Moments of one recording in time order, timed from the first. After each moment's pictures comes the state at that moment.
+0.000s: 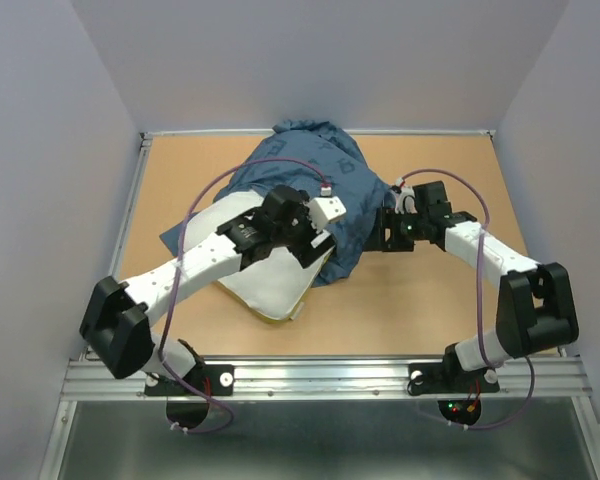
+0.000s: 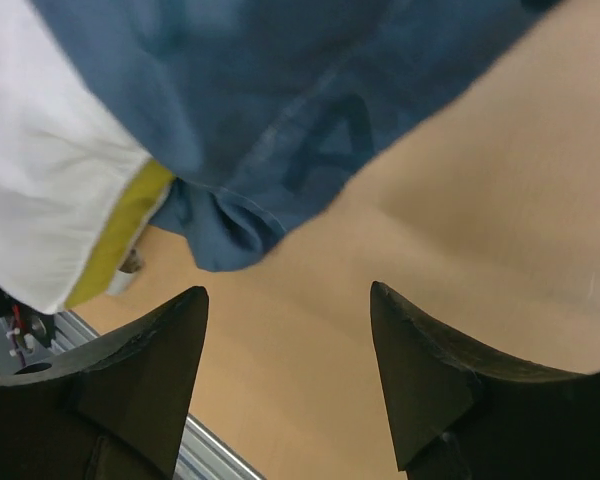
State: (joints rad) left arm -0.76 1.38 1.12 -0.34 0.13 0.32; right arm 0.22 1.44 0.95 -0.38 -0.54 0.26
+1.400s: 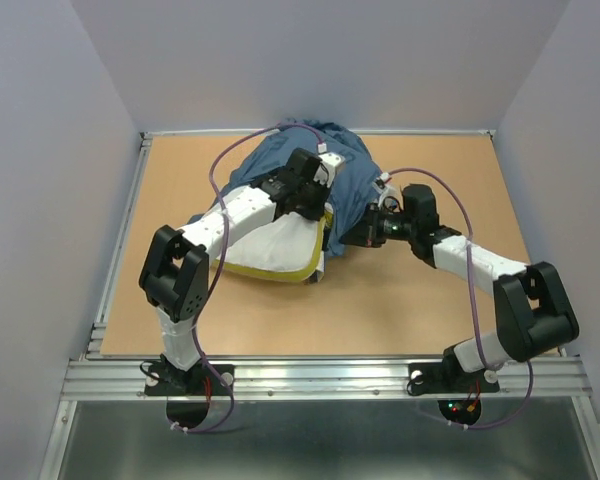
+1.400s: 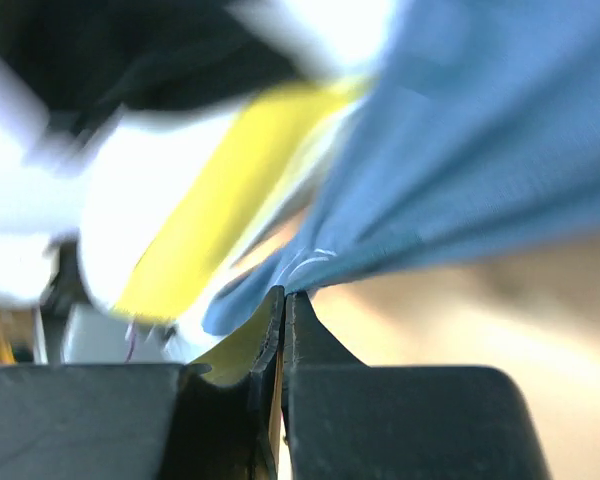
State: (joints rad) left arm -0.67 1.82 1.49 -0.47 0.11 -0.06; right arm 0.31 1.49 0.77 0.20 -0.78 0.56
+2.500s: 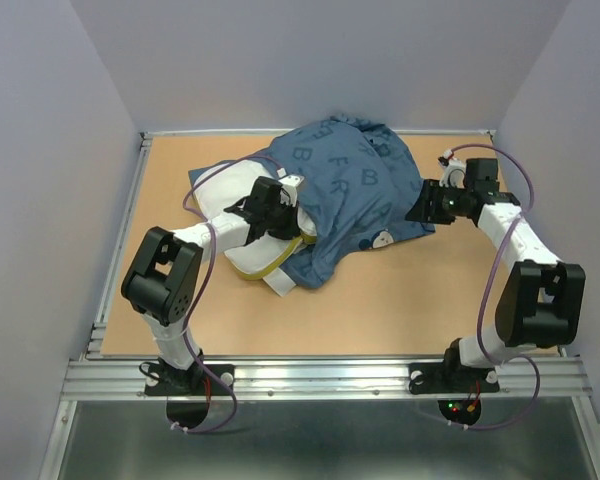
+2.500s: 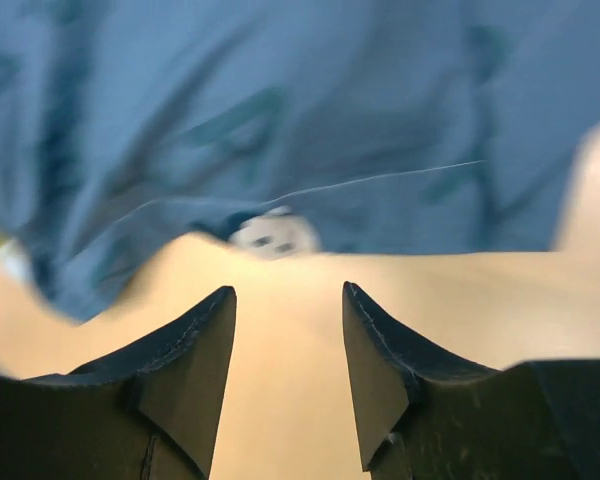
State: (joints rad) left arm -0.51 1.75 1.06 -0.08 0.24 -0.17; right arm -0.07 1.49 1.09 -0.48 -0.62 0.08
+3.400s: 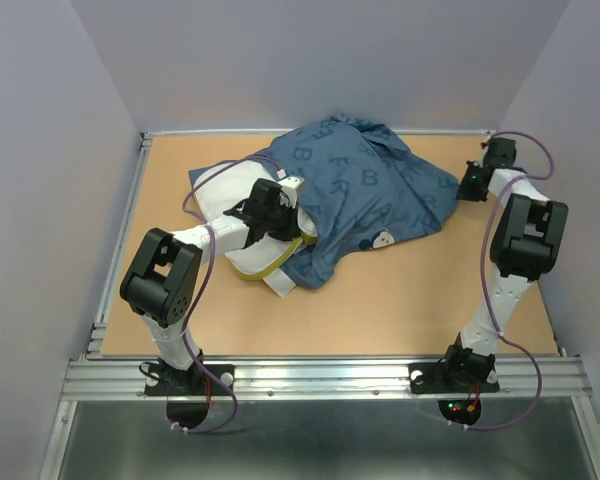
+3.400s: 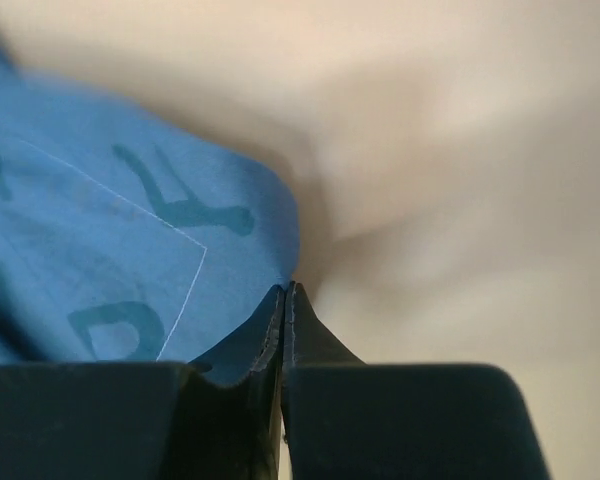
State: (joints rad) left arm -0.50 1.74 1.03 -0.04 0.24 -0.17; right arm -0.23 2.10 1.56 -0.39 -0.09 0.14
